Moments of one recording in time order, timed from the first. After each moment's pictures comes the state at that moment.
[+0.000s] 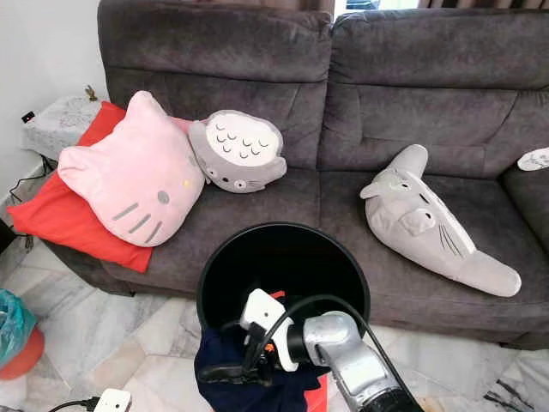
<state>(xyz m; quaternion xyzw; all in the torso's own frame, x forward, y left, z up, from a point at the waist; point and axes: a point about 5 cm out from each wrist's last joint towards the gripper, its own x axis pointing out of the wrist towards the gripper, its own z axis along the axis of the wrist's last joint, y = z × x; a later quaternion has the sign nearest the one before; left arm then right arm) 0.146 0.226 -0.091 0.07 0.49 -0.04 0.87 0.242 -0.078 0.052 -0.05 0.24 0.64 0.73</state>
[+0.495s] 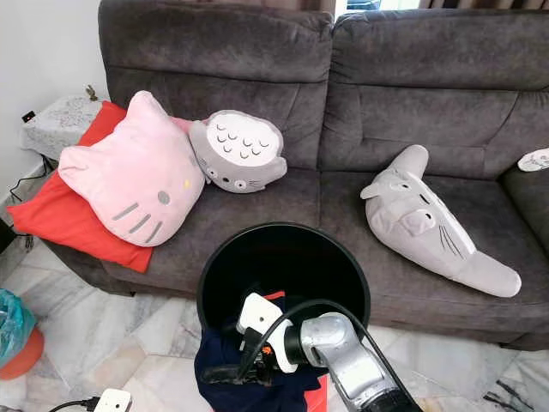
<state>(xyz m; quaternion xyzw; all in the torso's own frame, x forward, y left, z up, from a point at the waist) 0.146 0.226 -0.091 0.07 0.49 -0.04 0.87 0.241 -0.077 0.049 -0.08 0.24 0.64 0.73</state>
